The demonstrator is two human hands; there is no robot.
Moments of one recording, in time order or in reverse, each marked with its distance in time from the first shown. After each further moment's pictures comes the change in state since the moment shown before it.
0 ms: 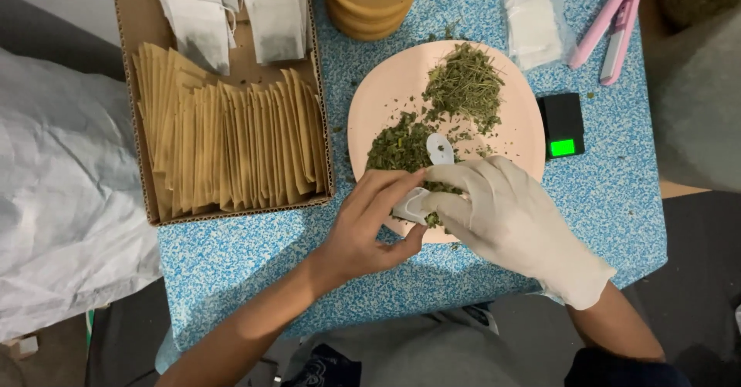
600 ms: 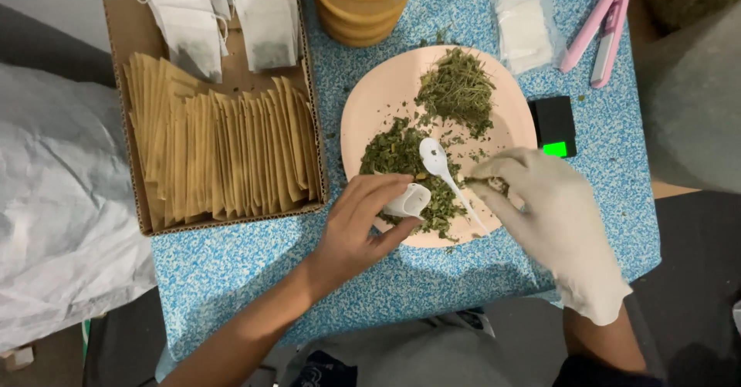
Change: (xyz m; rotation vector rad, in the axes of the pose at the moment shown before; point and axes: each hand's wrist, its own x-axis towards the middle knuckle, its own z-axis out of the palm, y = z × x) left_hand -0.010 -0.010 -0.003 0.162 -0.139 -0.027; right_hand -0.035 0.023 -0.010 0.210 -0.077 0.496
